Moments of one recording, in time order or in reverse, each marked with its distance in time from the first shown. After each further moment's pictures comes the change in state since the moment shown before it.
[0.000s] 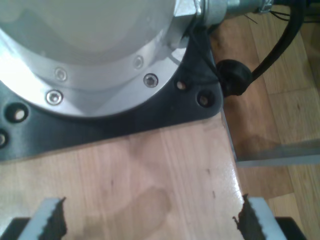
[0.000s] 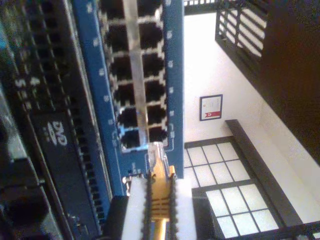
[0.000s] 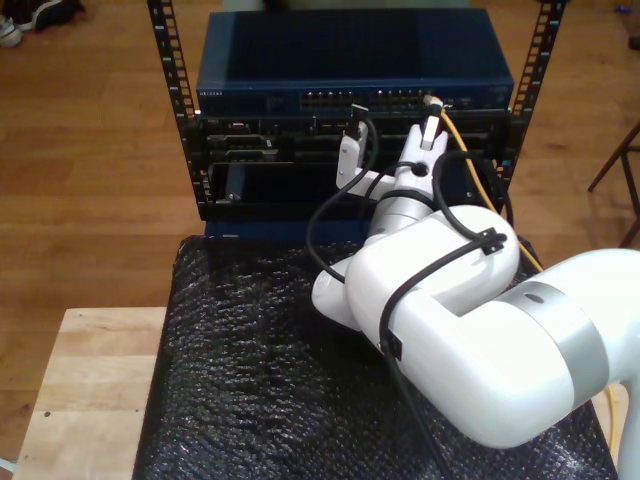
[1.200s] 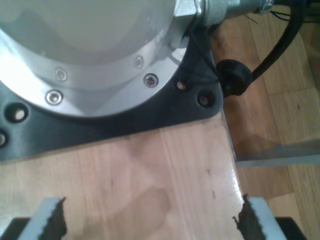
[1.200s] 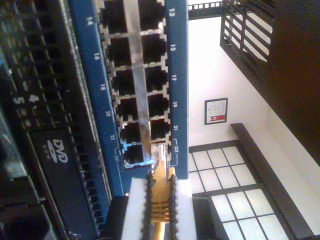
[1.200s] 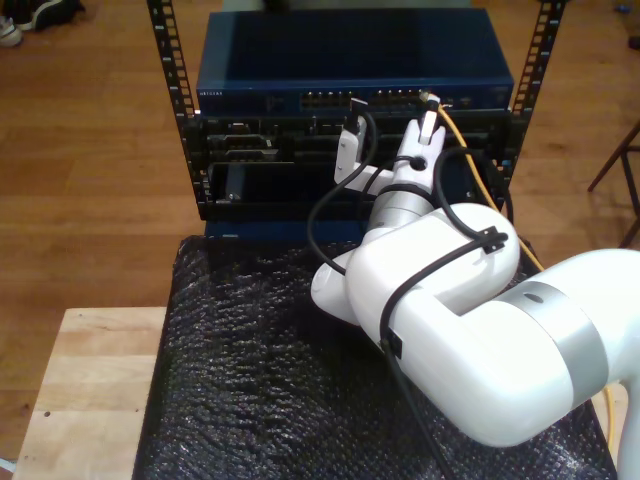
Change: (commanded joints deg) left arm 0.0 0.0 0.0 0.0 0.0 0.0; right arm -0.2 0.2 -1.2 -0.6 1.8 -0.5
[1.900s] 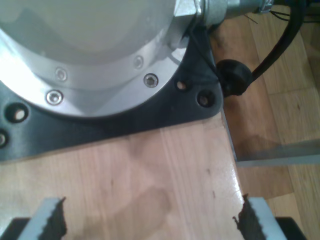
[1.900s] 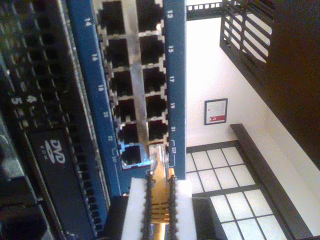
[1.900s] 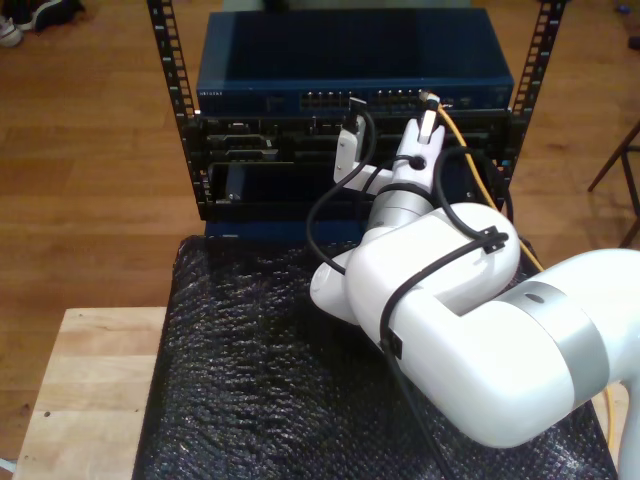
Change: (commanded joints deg) left arm 0.0 0.0 0.0 0.0 0.0 0.0; right arm 0.3 -0.4 0.4 0.1 0.0 -0.1
